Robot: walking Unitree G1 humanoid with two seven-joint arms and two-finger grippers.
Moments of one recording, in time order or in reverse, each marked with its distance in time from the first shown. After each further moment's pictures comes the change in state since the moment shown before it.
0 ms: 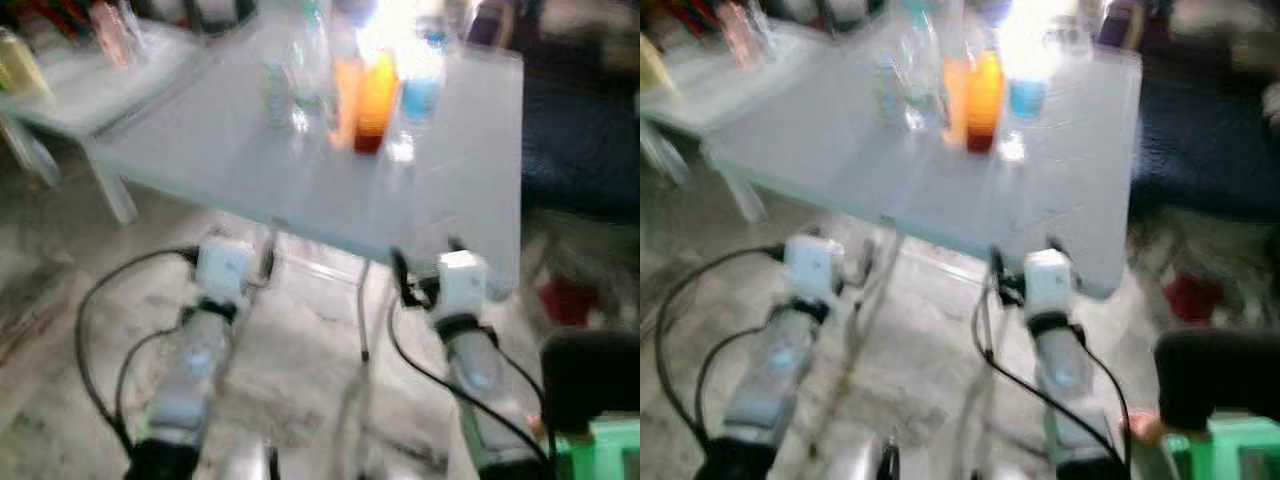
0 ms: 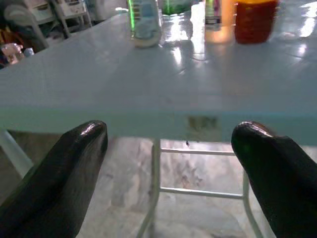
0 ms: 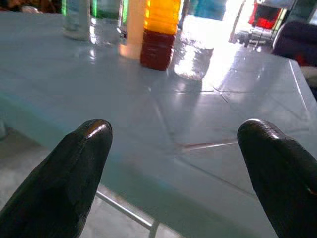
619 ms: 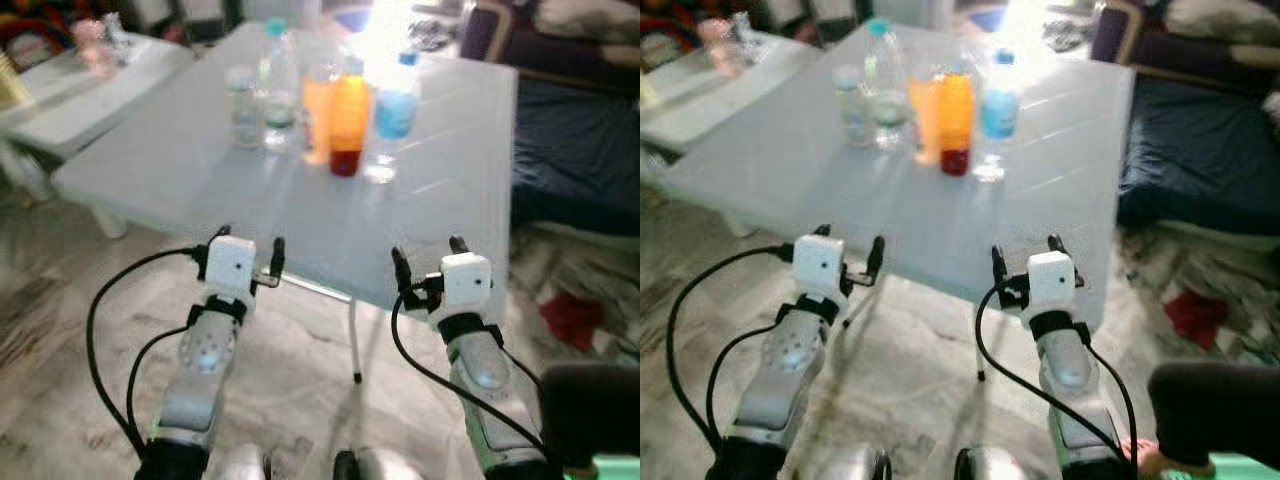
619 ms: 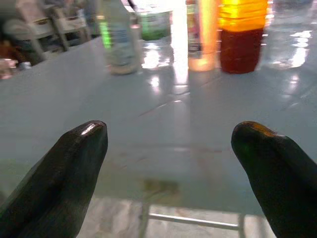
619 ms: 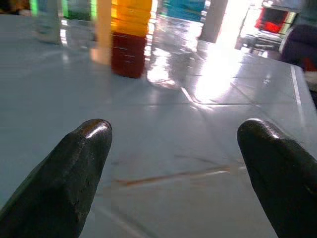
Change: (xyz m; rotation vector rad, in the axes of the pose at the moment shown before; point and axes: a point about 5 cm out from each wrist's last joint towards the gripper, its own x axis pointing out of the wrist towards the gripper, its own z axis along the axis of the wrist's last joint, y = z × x) left arm 0.001 -0.004 0.004 0.000 -0.038 0.001; right arm 0.000 0.000 0.001 0.009 -0.003 0.017
